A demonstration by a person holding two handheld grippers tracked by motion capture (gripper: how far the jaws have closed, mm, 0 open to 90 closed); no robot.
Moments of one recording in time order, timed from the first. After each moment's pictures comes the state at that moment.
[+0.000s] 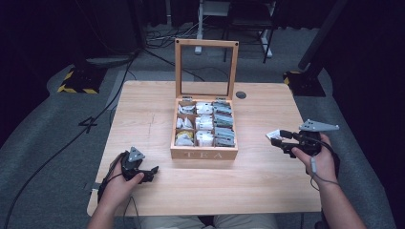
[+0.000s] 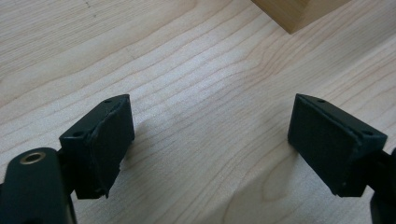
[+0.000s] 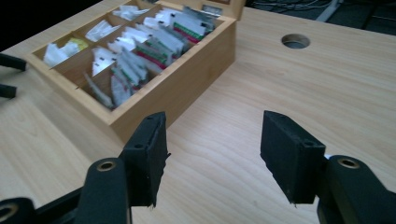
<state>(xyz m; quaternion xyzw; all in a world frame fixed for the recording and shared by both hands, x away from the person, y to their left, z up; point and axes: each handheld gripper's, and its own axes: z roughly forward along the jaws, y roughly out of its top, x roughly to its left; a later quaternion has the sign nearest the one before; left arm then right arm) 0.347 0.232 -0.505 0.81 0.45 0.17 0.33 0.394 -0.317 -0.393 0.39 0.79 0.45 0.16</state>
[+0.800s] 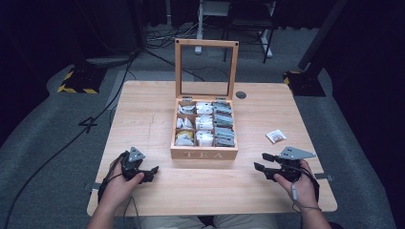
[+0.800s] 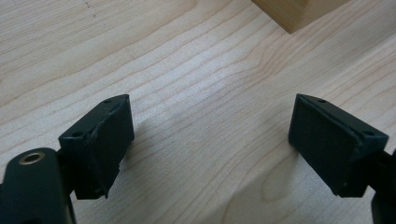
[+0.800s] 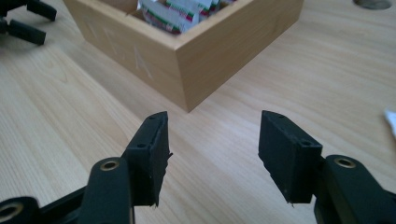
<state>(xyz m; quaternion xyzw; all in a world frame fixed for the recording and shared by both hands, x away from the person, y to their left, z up) 0.347 0.232 -0.504 0.82 0.44 0.17 0.33 0.349 -0.277 -0.460 0.35 0.81 0.45 0.14</state>
